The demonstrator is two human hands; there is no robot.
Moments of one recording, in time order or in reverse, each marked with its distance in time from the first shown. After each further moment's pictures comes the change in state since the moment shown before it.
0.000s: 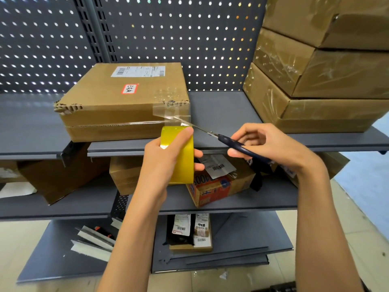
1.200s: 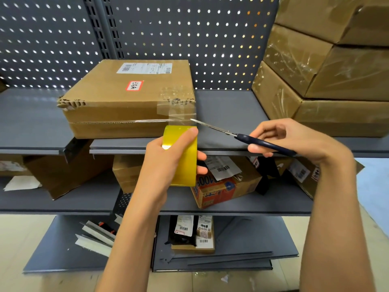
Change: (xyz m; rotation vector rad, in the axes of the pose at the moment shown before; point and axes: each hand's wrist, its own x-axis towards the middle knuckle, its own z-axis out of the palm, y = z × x) left_hand 0.000 -0.001 0.000 0.040 -0.003 0.017; right_hand 0.012 0.010 -0.032 -0.018 -0.137 0.049
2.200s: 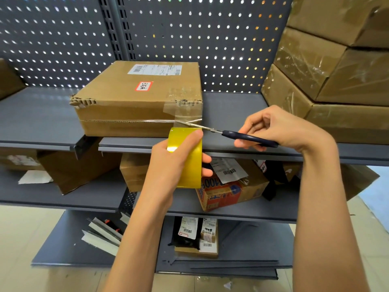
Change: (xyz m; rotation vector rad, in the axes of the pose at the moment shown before) left_hand -0.004 -0.003 0.003 -0.029 0.046 0.022; right_hand 0.033 -0.018 0.010 -0.042 -0.055 -0.125
